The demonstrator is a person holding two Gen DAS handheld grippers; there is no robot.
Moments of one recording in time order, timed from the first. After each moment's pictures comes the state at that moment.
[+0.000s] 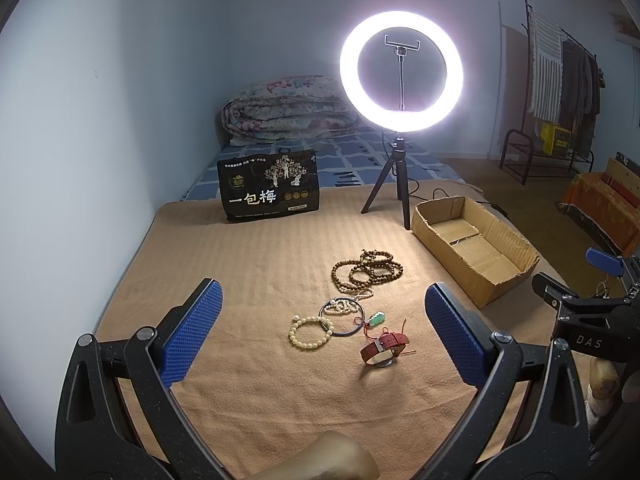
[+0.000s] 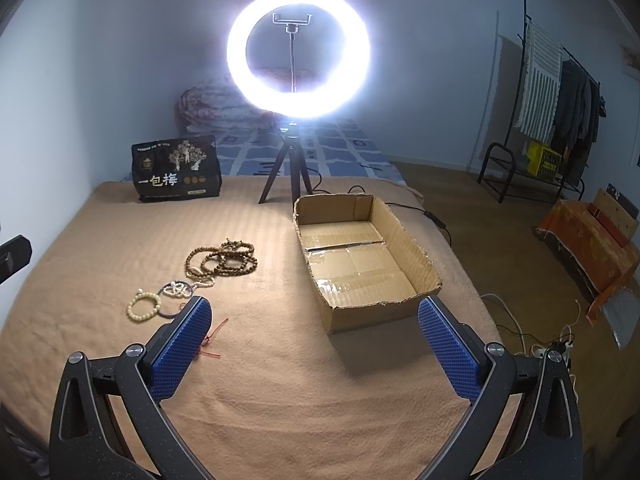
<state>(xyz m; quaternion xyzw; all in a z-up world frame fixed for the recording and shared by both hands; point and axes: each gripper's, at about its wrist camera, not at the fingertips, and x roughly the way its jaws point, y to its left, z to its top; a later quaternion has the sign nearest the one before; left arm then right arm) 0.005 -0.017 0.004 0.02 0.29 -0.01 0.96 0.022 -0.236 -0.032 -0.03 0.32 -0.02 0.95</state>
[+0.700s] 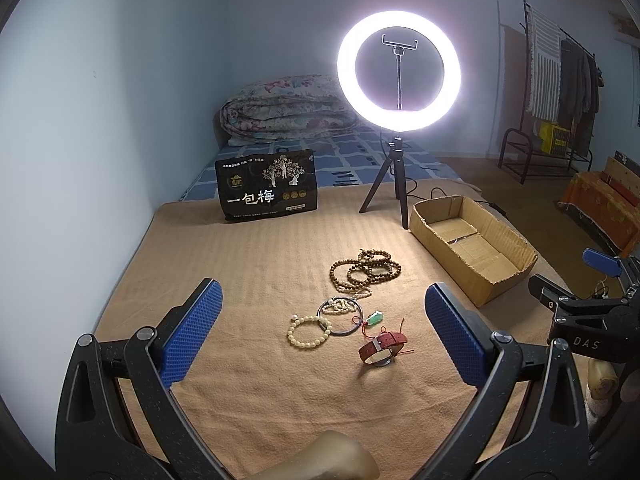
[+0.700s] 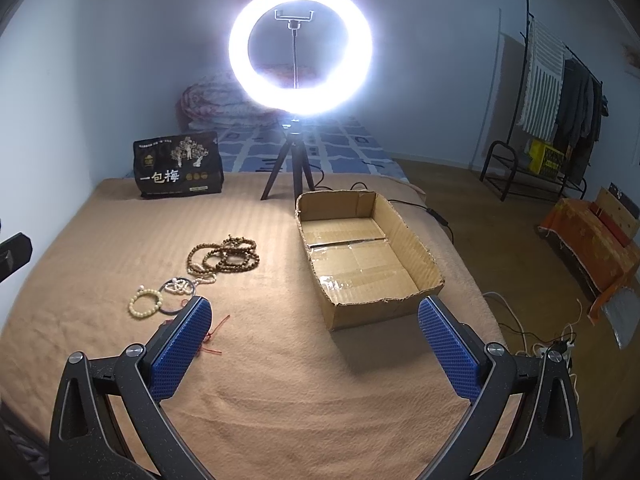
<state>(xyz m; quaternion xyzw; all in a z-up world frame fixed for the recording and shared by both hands) 0.000 -0.012 0.005 0.02 0.28 -0.01 0.96 0.023 -0.236 -0.030 -0.03 0.33 -0.02 0.94</state>
